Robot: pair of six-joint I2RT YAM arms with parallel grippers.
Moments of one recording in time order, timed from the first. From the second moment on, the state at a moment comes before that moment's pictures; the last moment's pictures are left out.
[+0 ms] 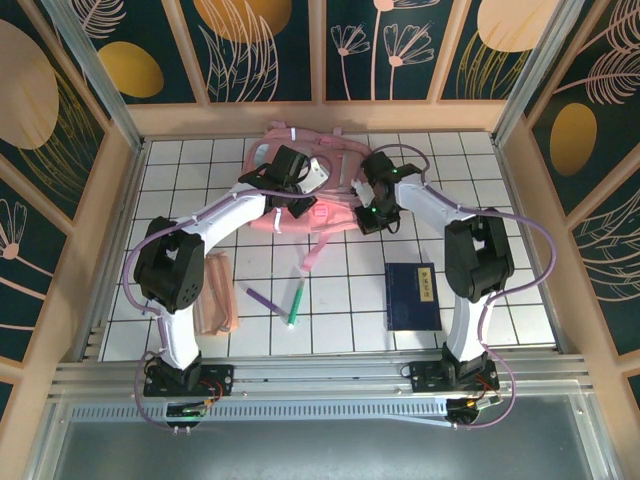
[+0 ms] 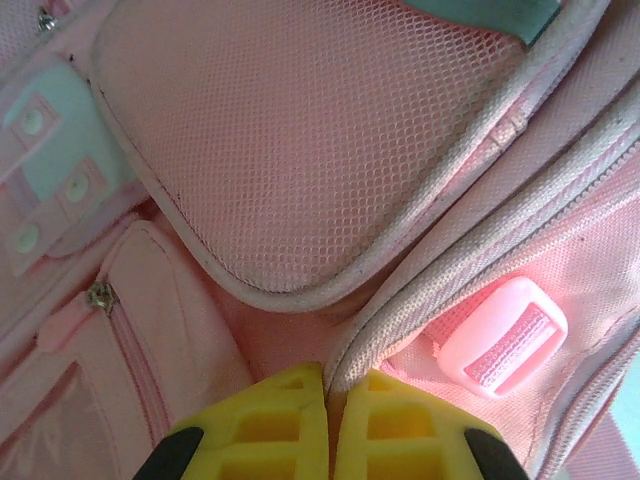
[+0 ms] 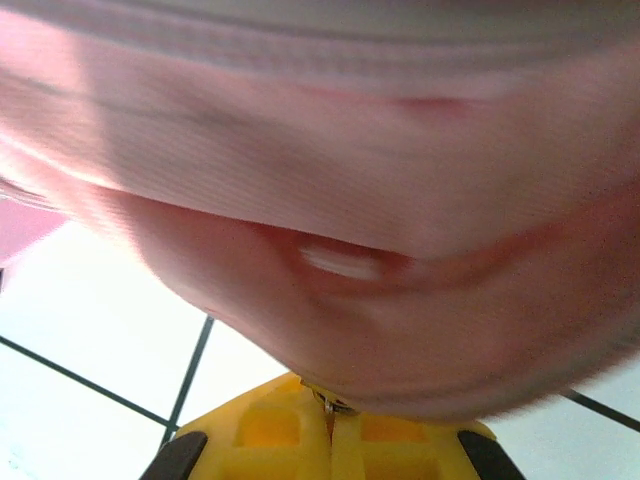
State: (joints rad) left arm -0.55 1.92 1.51 -0.48 0.03 0.31; right arm 0.46 1.91 1.48 -0.91 -0.17 -0.03
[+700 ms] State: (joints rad) left arm -0.54 1.90 1.51 -0.42 0.14 -0.10; right arm 0.64 1.92 1.52 -0.72 -0.23 0.16
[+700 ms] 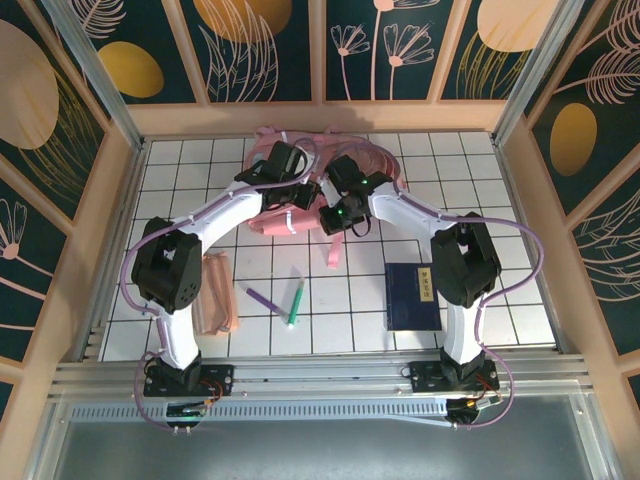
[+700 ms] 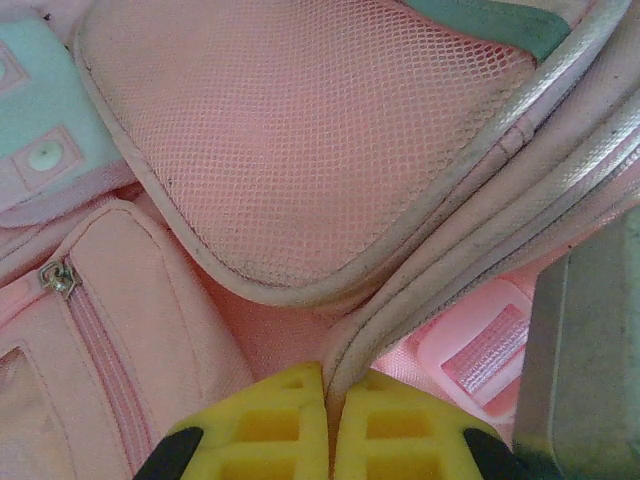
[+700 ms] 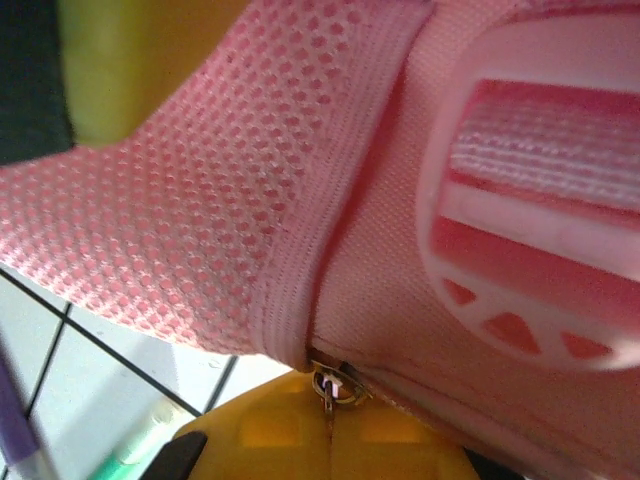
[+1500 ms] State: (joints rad) left arm -0.54 1.82 1.36 -0.29 0.17 0.23; right arm 0.40 1.58 1.29 -0.71 -0.09 0.29
